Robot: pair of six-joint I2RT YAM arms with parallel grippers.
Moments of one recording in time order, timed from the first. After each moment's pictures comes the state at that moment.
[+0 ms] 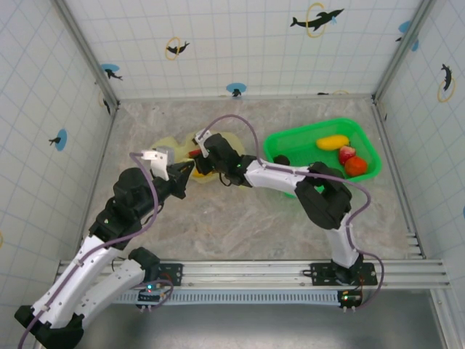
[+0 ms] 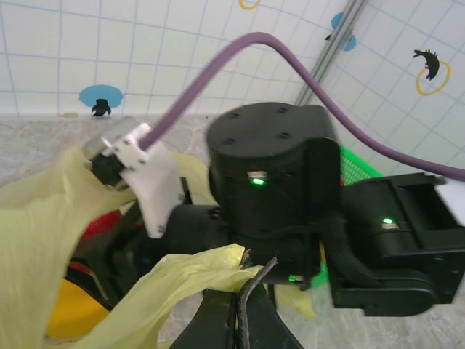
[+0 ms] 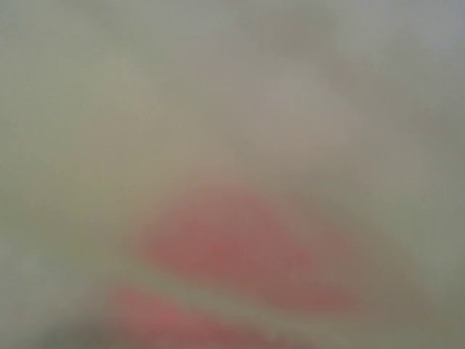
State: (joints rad) left arm -0.59 0.64 0.76 -0.35 0.12 -0.32; right arm 0.95 2.08 1.52 0.07 0.10 0.15
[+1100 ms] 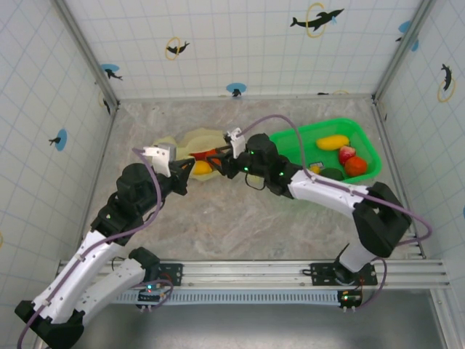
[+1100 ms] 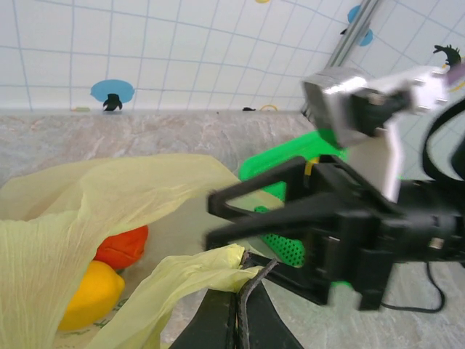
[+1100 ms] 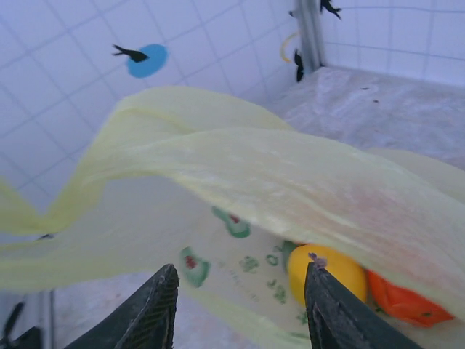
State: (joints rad) left arm -0.59 0.68 0.79 -0.36 0.09 -0.32; right arm 0.86 1.55 1.02 0.27 -0.28 0.28
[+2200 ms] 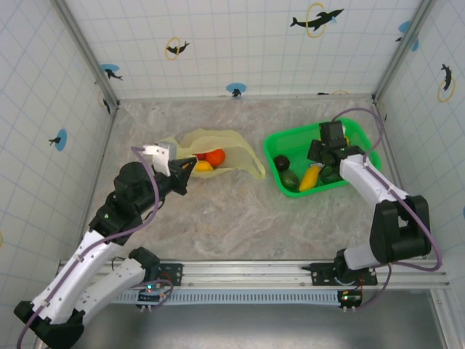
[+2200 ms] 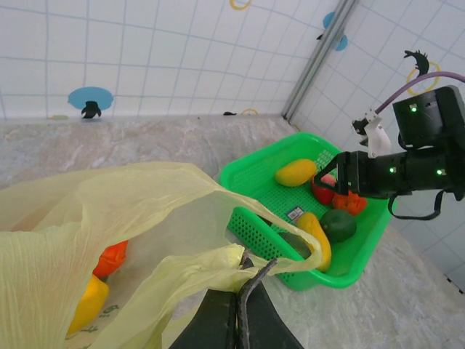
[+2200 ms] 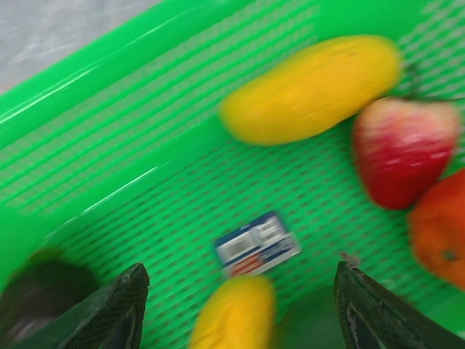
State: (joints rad) left arm -0.59 0.69 0.82 -0.36 0.15 -0.32; right arm 0.20 1.47 1.00 -0.45 0.23 0.40
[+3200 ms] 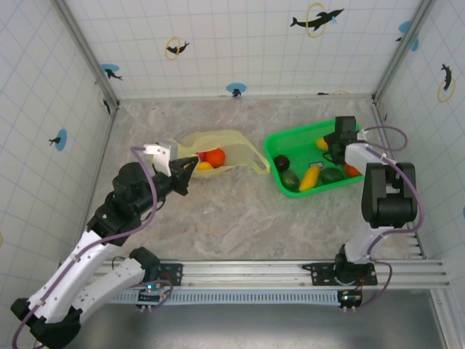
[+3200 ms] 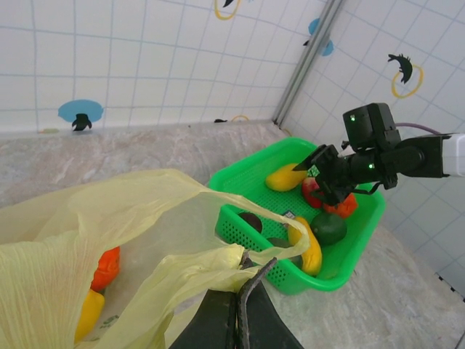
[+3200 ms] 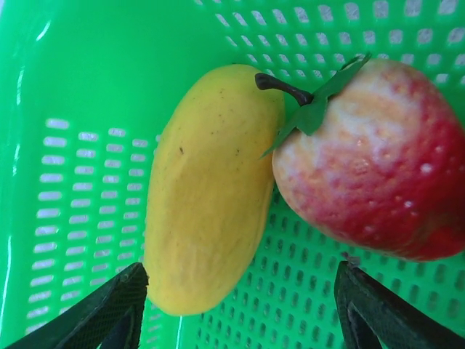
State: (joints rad) left arm -0.64 0.69 0.85 -0.37 0.11 -0.31; right arm 0.03 1.76 1.07 -0.21 0.16 1.16
